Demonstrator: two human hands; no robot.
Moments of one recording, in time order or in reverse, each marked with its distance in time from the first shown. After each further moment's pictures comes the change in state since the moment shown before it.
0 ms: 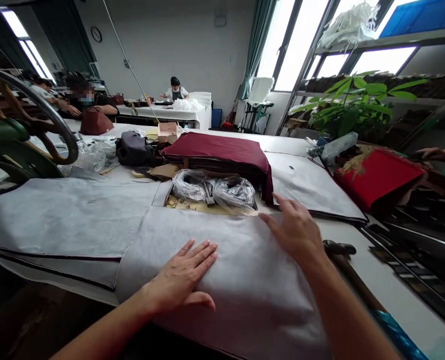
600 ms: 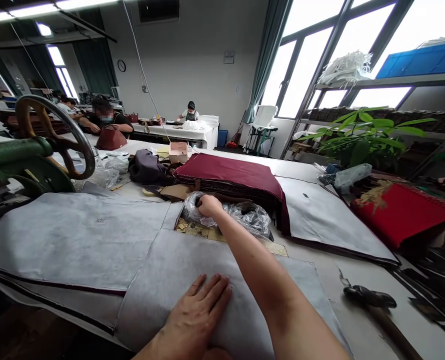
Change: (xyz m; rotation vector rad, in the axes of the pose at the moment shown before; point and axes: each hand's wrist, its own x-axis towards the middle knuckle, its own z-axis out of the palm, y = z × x) left_hand 0.002 -0.002 -0.003 -0.266 0.004 -0.098; right_hand 0.171 -0.192 0.171 0.127 -0.673 -0.147
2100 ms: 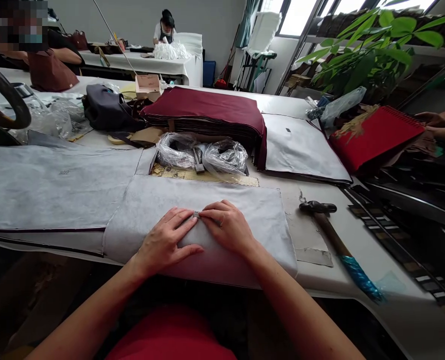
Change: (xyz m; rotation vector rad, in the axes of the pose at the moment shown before) left_hand -0.006 0.005 0.005 0.183 0.290 -0.028; right_hand -0.284 0.056 0.048 0.335 0.347 -0.350
